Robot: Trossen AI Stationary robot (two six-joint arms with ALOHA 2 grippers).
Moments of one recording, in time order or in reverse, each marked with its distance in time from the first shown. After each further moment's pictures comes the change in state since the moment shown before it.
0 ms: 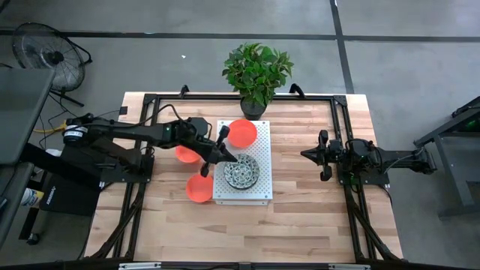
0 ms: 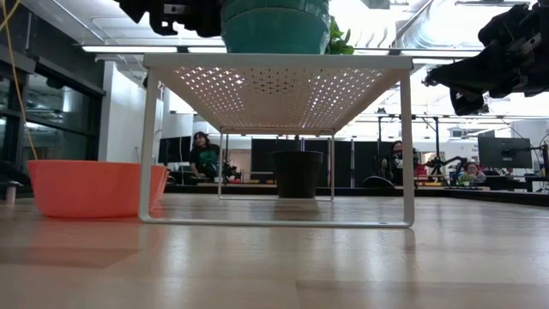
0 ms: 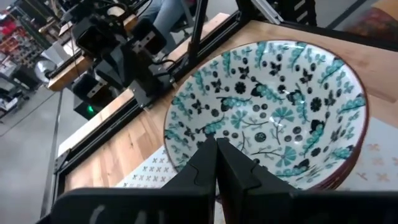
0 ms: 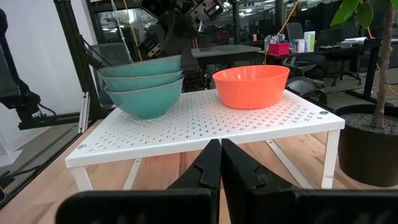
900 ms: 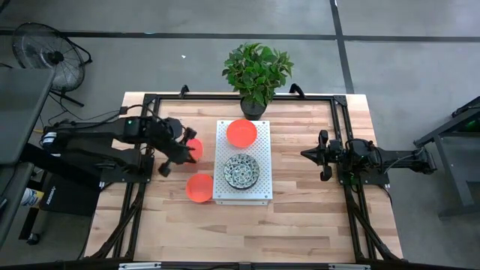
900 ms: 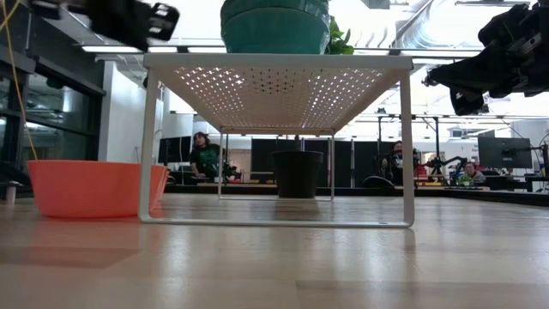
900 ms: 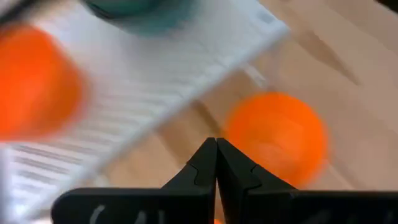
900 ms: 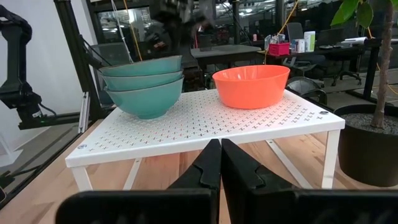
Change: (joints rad) left arm -0.004 -0.354 0.002 -0.805 -0.087 -0.044; right arm 0.000 0.000 0.000 0.000 0.000 0.000
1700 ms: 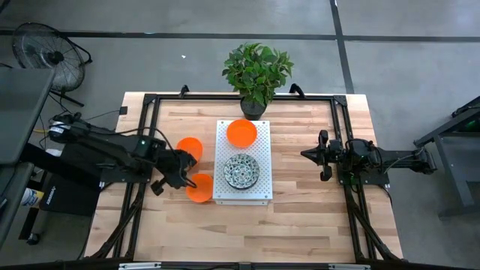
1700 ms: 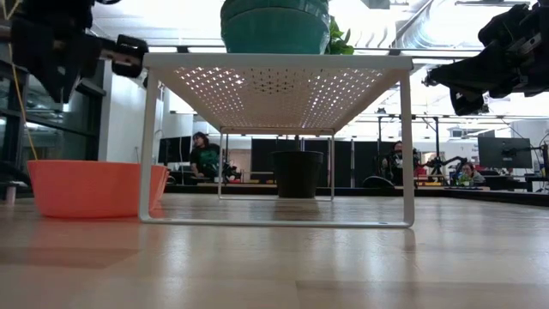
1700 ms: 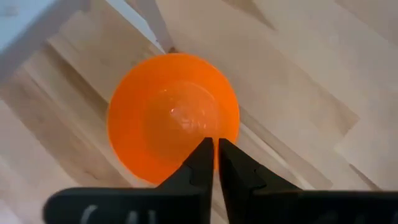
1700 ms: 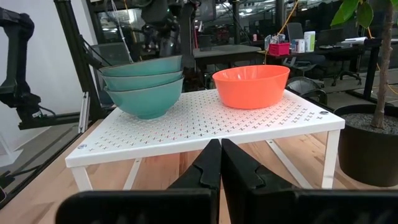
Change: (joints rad) left arm -0.276 0.077 -0.175 0.020 -0.015 -0.075; right arm 0.000 0.000 0.000 0.000 0.000 0.000
